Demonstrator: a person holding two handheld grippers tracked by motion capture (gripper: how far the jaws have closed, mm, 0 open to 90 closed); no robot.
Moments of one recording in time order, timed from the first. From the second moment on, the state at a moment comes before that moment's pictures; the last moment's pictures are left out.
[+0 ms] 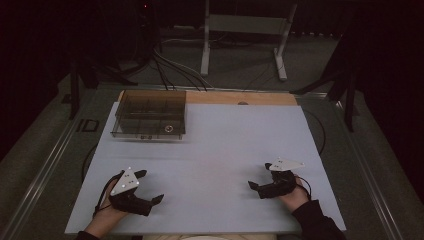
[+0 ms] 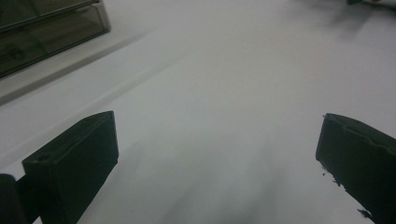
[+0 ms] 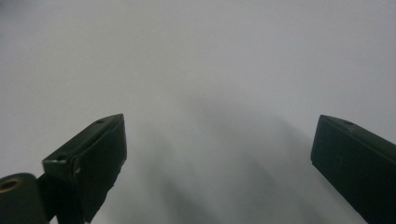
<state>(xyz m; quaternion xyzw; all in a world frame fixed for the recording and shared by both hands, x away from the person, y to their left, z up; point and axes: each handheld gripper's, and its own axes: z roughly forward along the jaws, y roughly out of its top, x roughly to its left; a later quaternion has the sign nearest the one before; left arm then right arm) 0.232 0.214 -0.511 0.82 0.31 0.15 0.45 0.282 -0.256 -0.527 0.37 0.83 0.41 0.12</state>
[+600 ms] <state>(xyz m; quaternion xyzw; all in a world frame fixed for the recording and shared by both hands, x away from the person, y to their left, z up) 0.233 0.204 -0.475 0.84 0.26 0.15 0.45 0.281 -0.255 -0.526 0.36 0.83 0.41 0.13</state>
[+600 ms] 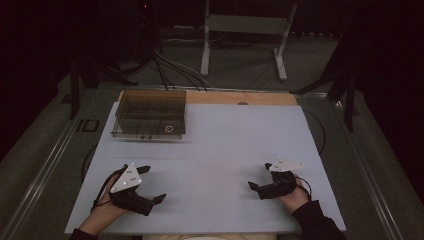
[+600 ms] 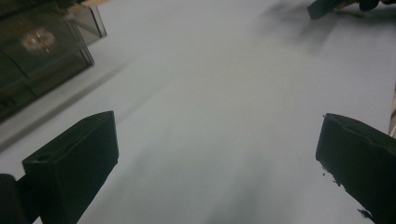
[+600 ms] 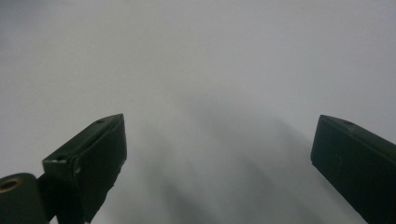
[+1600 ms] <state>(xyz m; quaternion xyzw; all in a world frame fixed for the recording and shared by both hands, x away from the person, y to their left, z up) 0.265 0.214 -0.440 0.81 0.29 0.21 0.47 0.280 -0.254 -0.525 0.36 0.83 0.41 0.13</state>
